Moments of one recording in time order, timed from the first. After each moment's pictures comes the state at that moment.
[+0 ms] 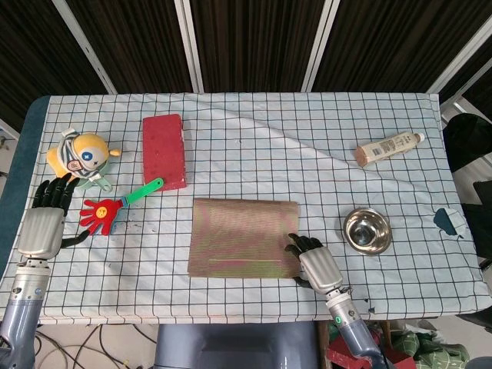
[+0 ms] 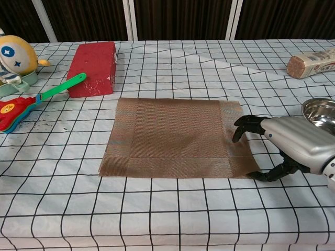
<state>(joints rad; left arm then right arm) -0.30 -1.30 -0.15 -1.53 1.36 1.38 0.20 0.37 -1.71 0.03 -1.43 -1.46 1.22 -0.33</state>
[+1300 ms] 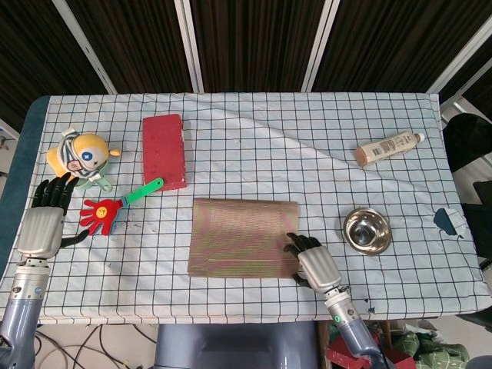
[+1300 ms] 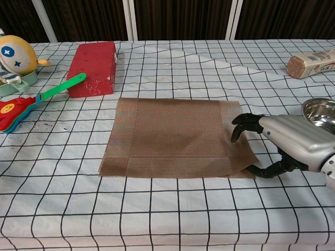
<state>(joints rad) -0.30 -1.30 -0.15 -1.53 1.35 1.38 0.20 0.38 -1.71 0.04 -1.45 -1.46 1.21 -0.32</state>
